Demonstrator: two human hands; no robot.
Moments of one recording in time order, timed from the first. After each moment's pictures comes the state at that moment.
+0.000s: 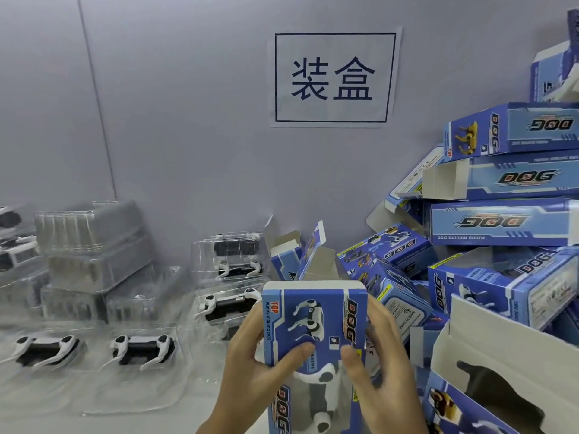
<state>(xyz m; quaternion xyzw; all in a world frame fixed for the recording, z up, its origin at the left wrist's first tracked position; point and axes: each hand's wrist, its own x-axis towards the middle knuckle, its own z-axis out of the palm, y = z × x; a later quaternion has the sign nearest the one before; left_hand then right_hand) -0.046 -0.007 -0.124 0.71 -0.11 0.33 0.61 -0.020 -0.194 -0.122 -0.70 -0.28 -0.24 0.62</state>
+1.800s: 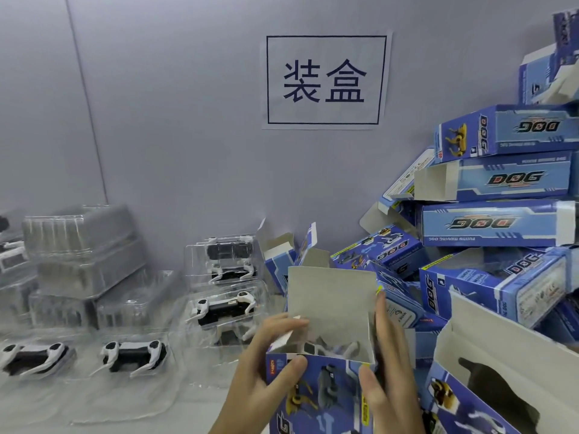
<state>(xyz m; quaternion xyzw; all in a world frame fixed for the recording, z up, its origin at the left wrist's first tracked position) -0.052 -0.018 -0.129 0.71 -0.18 0.25 0.63 -0.021 -0.207 -0.130 -0.68 -0.27 -0.29 0.62</state>
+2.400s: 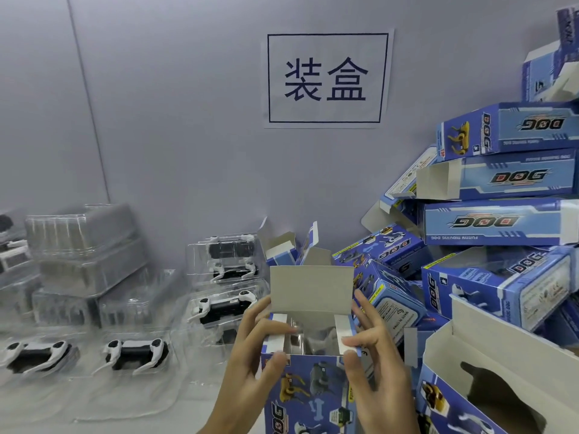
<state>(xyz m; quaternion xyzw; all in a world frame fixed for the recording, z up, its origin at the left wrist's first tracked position) -0.044 -0.008 -0.128 0.74 -0.16 0.34 0.56 -0.008 -0.195 -0.138 -0.67 -0.29 -0.30 0.62</state>
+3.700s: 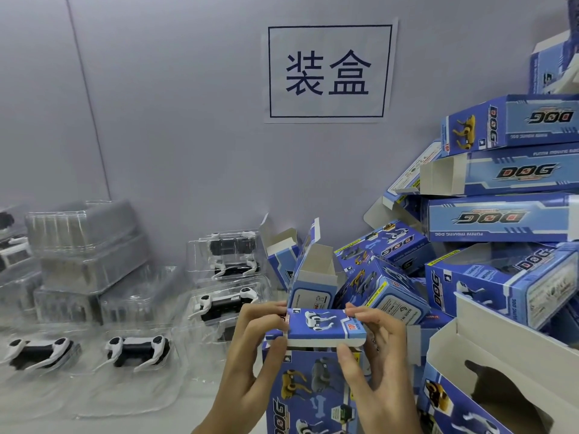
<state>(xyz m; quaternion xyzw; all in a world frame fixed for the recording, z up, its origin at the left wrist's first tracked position) -0.050 -0.007 -0.125 0.71 -0.22 0.35 0.57 -0.019 -0.192 -0.133 -0.60 -0.28 -0.24 0.71</state>
